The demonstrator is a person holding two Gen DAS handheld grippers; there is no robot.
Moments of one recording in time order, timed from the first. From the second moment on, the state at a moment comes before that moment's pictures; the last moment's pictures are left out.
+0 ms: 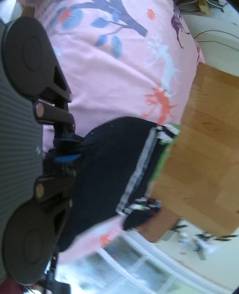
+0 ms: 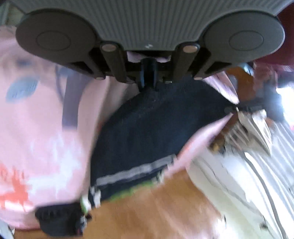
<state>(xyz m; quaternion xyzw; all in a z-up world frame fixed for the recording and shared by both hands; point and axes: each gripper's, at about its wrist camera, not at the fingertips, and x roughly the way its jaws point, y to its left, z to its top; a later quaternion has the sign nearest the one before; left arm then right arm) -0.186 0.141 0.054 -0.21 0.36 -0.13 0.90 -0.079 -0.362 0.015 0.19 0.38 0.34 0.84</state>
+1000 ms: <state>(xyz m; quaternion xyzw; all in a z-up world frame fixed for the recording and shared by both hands) -0.005 0.141 0.046 -0.18 0.36 -0.07 0.91 0.067 -0.333 0.010 0.09 0.34 0.27 0.90</state>
